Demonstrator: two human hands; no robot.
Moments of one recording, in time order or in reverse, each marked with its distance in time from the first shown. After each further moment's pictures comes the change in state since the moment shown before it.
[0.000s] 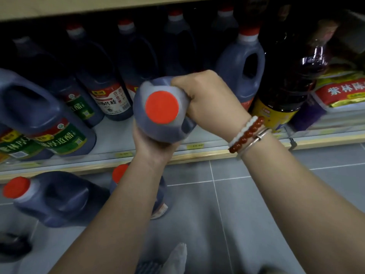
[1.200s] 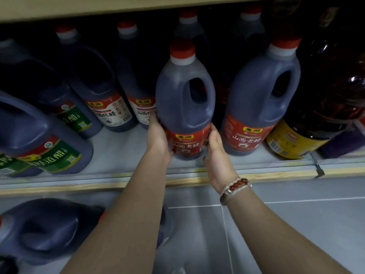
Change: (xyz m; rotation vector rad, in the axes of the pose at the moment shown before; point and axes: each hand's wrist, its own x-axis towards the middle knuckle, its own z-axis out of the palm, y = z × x) left_hand 0.075 0.009 0.030 0.485 0.446 0.085; right_hand -0.028 0.090 0.136 1.268 0.210 0.884
